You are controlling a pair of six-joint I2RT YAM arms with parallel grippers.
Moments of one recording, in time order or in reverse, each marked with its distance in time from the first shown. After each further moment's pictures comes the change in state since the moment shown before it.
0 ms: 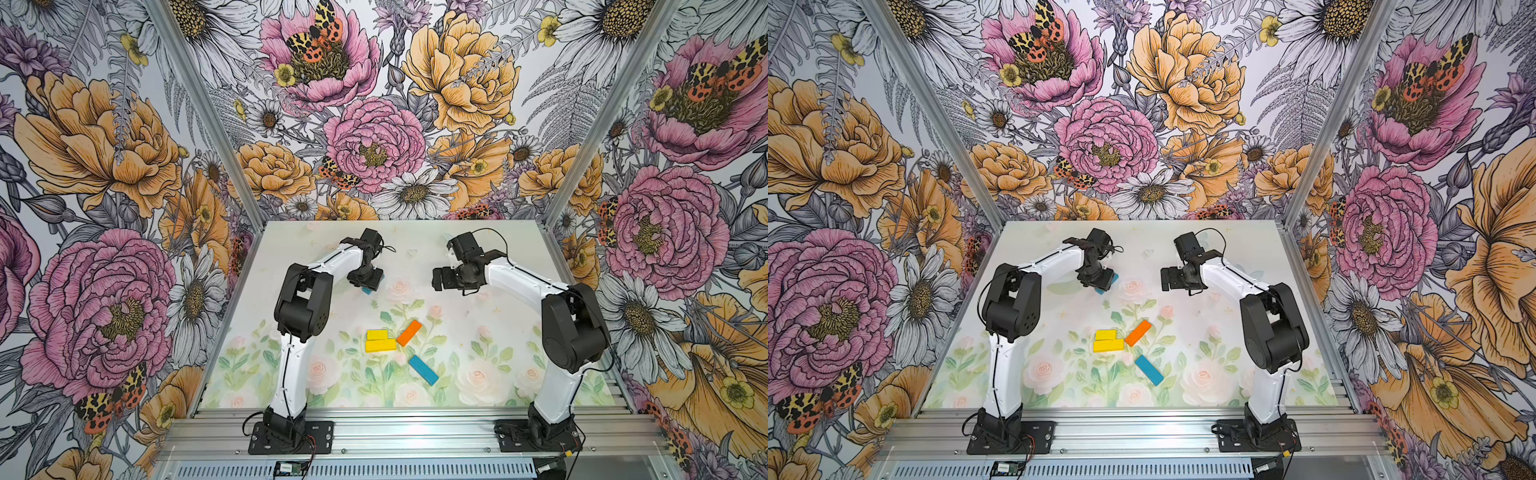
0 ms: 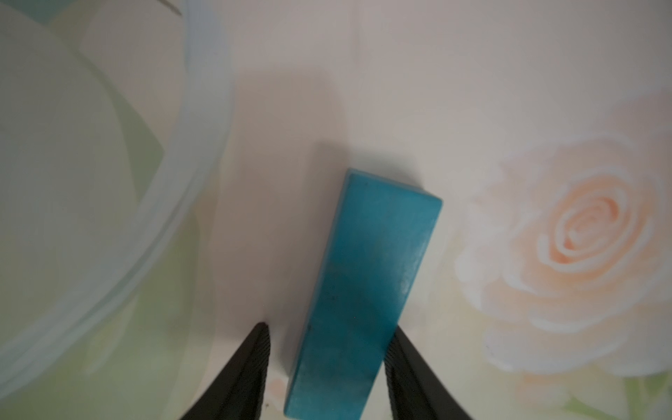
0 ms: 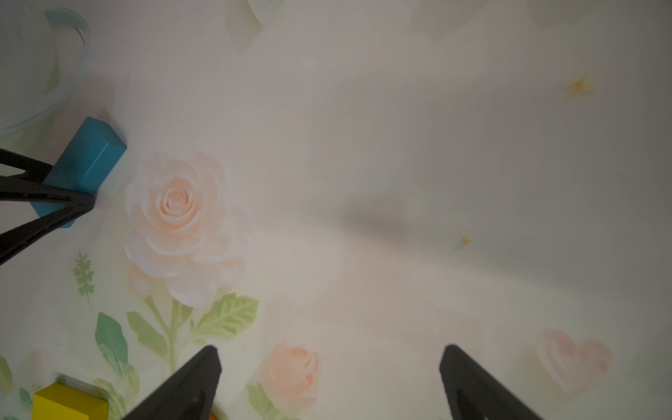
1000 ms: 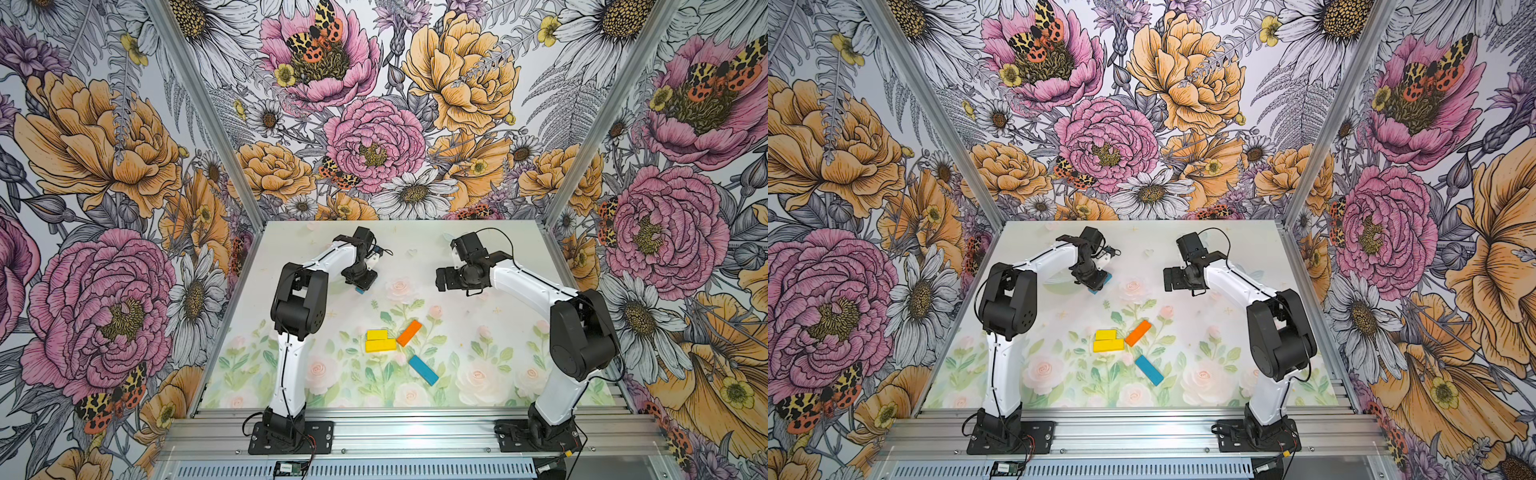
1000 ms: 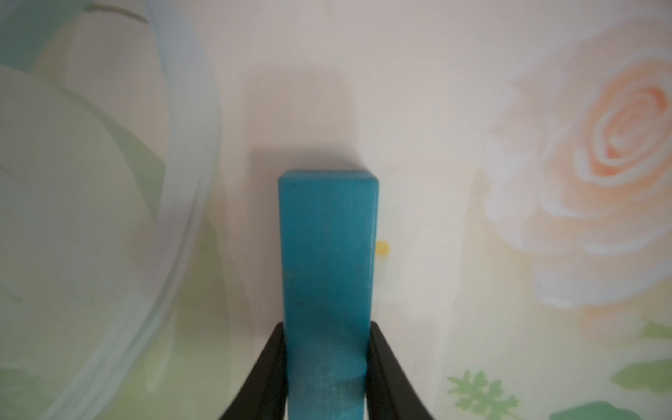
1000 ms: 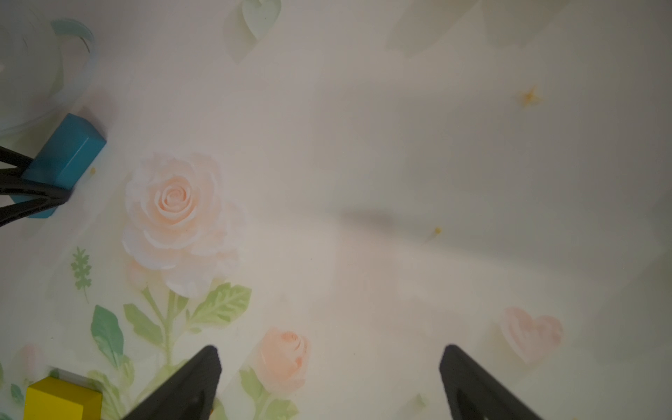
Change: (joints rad) left arm 0.055 0.000 0.018 -0.060 0.025 0.298; right arm 0.000 -0.060 -0.030 -0.003 0.037 -0.017
